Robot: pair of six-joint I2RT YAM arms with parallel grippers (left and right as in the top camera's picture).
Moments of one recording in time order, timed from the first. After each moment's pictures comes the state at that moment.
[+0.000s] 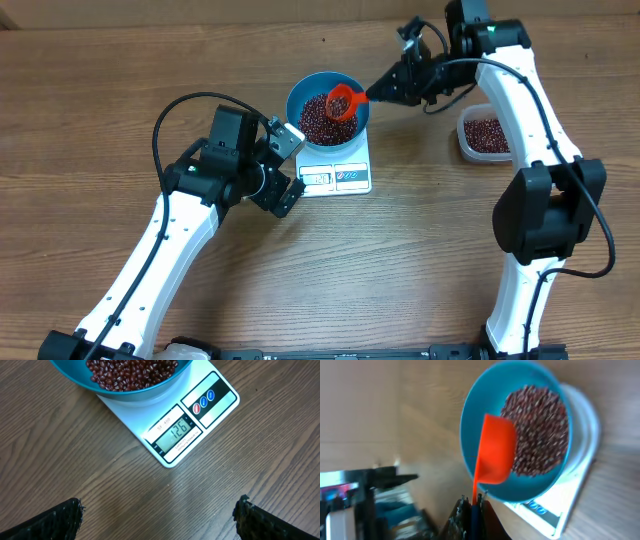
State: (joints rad) left arm -0.31 1.42 1.10 -0.74 0.21 0.34; right arm 0.14 2.17 2.09 -1.19 -0.85 0.06
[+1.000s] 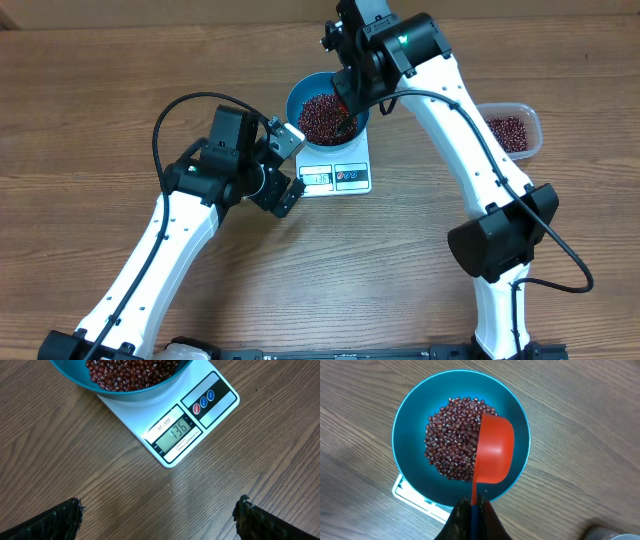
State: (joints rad) left arm -0.31 1.42 1.10 -0.74 0.21 0.34; right arm 0.48 2.17 2.34 -1.33 0.00 -0.09
